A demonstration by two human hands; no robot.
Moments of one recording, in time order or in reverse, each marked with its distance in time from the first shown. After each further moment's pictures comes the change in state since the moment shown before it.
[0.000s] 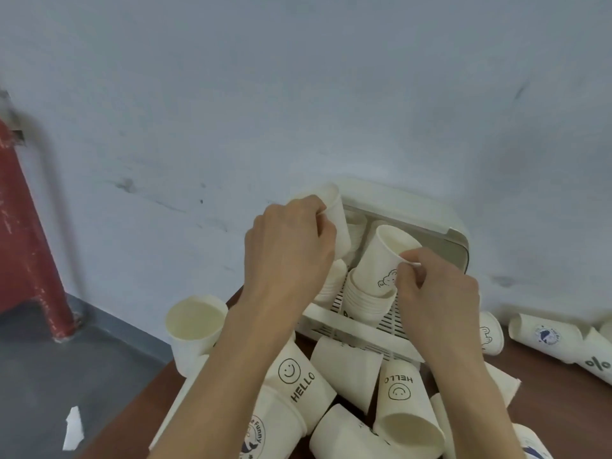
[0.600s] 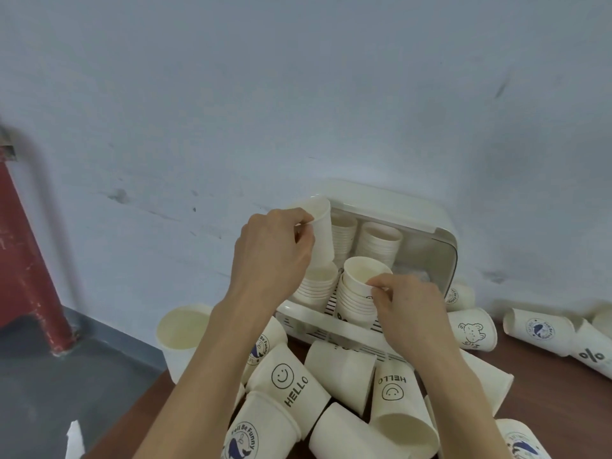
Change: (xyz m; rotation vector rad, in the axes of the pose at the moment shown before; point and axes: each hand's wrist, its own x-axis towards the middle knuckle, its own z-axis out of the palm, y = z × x) left_hand 0.010 -0.018 0.013 -0.103 -0.092 0.006; right_hand -0.002 0.007 0.009 -0.167 -0.290 -0.004
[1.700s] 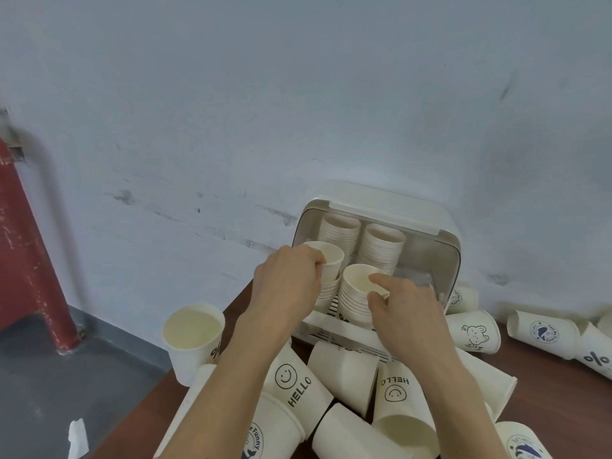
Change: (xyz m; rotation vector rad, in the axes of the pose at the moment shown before) left_hand -0.013 -0.011 0.028 0.299 -0.301 -0.058; right_hand -0.003 -0.006 0.000 -0.018 -0.088 0.055
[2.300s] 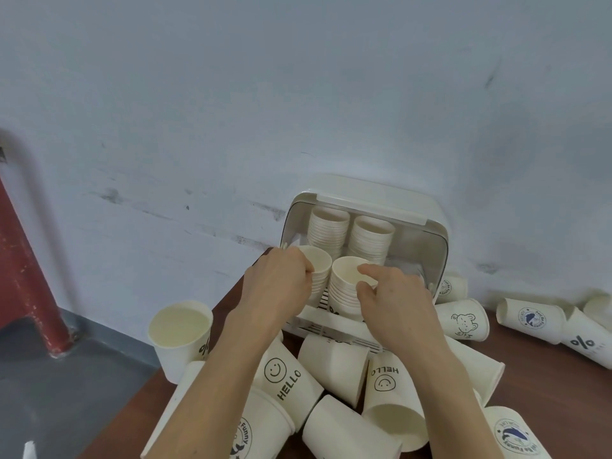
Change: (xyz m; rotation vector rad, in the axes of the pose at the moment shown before) left_hand 0.002 -0.004 0.011 0.064 -0.081 0.000; right_hand 0.003 0.002 0.000 0.013 0.024 -0.030
